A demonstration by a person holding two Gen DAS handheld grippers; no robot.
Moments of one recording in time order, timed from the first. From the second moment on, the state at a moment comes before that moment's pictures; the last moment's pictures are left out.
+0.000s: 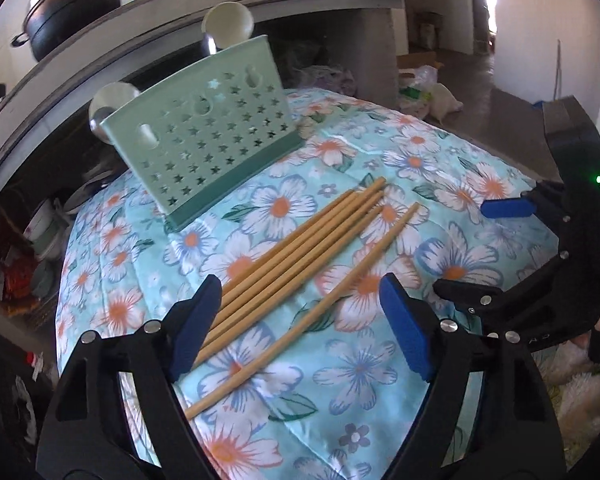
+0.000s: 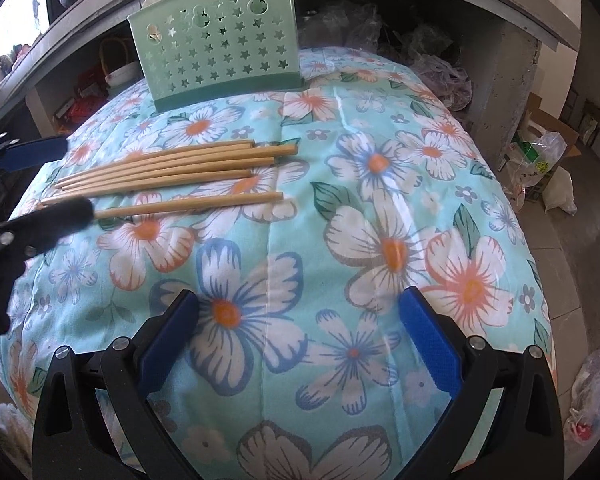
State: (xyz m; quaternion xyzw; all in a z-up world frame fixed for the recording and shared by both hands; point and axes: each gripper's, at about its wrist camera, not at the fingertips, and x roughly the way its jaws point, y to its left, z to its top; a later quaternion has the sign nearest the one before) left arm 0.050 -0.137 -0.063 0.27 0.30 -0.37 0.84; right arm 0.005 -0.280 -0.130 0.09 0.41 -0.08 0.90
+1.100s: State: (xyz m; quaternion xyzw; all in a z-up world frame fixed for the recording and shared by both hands) left arm 0.053 -0.233 -0.089 0.40 0.33 -0.47 0.71; right arm -0.021 -0.279 -0.131 0.12 0.38 -0.09 0.91
